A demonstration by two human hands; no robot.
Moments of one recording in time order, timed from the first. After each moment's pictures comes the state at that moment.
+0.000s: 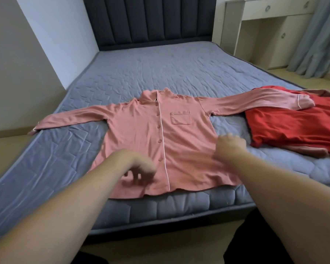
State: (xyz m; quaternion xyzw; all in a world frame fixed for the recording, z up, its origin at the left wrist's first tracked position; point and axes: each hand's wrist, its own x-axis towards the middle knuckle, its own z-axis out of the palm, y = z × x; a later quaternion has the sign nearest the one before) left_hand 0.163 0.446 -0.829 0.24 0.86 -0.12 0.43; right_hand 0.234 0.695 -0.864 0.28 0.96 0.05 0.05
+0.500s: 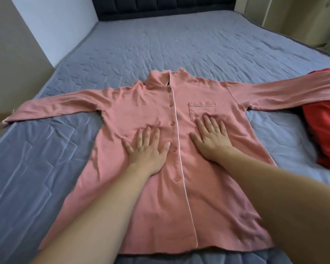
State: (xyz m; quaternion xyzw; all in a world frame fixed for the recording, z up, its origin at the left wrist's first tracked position) left_hand 0.008 0.464 -0.981 0.16 0.98 0.04 0.06; right_hand 0.051 0.683 -0.981 0.12 0.99 -0.07 -0.01
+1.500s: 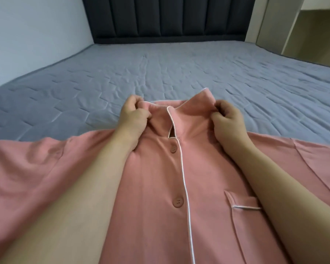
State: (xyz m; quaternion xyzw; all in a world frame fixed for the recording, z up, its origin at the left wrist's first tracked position) left_hand -0.361 0.585 -0.960 0.09 0.76 0.64 -0.08; right_hand -0.275 0.787 -0.974 0.09 0.76 -0.56 -0.31
